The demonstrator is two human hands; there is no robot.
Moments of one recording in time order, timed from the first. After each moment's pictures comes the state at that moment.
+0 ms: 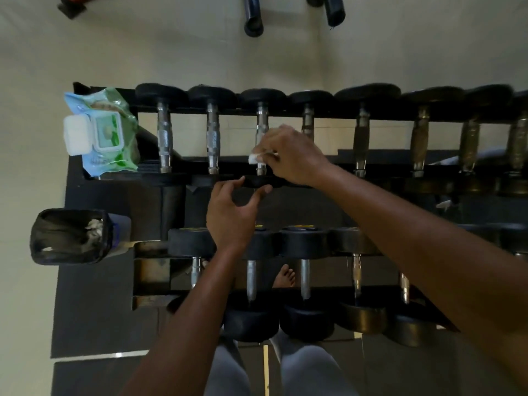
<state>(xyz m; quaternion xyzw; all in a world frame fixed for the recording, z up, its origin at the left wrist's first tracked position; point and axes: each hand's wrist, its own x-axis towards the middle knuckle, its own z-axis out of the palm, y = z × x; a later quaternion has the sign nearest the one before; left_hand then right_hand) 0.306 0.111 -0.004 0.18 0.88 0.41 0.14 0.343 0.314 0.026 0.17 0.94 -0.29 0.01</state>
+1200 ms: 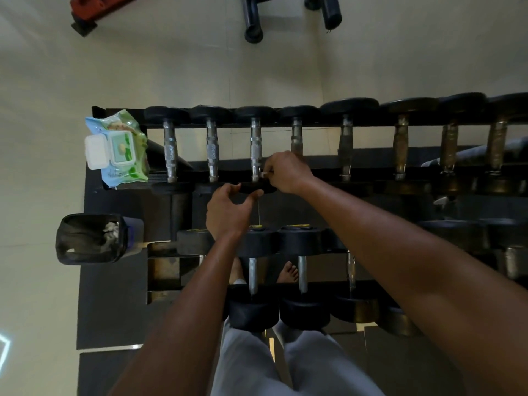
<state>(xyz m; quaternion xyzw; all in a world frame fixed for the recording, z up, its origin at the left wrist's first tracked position) 0.299 0.125 0.025 0.12 0.91 0.33 0.22 0.353 0.309 0.010 0.33 0.89 -0.30 0.13</state>
